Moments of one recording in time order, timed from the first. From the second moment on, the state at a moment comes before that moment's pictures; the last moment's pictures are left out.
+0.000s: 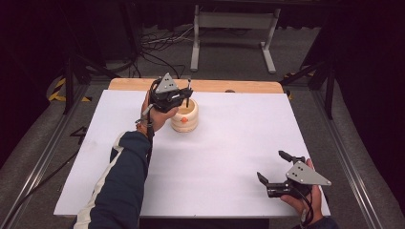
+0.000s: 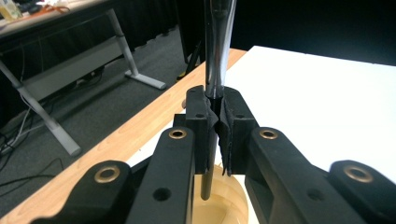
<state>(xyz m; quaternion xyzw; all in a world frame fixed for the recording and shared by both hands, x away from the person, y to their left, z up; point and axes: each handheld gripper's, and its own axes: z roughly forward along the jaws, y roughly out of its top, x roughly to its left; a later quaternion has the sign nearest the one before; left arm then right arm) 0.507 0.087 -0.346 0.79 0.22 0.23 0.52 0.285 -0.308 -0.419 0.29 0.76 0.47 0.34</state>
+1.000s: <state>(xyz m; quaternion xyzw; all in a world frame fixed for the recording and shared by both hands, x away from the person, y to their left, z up) 0.506 0.104 -0.395 0.79 0.26 0.21 0.52 0.286 -0.306 -0.419 0.29 0.77 0.47 0.33</state>
